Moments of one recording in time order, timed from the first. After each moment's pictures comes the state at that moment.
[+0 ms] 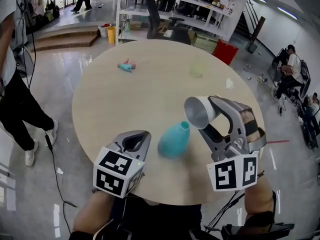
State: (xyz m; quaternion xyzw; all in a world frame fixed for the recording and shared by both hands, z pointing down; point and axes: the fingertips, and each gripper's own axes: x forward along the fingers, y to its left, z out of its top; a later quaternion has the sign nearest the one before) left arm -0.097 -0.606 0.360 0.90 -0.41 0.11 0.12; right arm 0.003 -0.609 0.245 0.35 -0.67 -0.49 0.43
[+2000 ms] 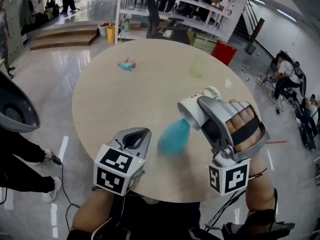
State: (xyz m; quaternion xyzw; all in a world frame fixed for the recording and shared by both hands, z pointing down) left arm -0.096 -0.605 0.356 0.90 -0.41 0.10 0.11; right arm -0.017 -0.599 0.244 0.27 -0.50 -0.67 0.48
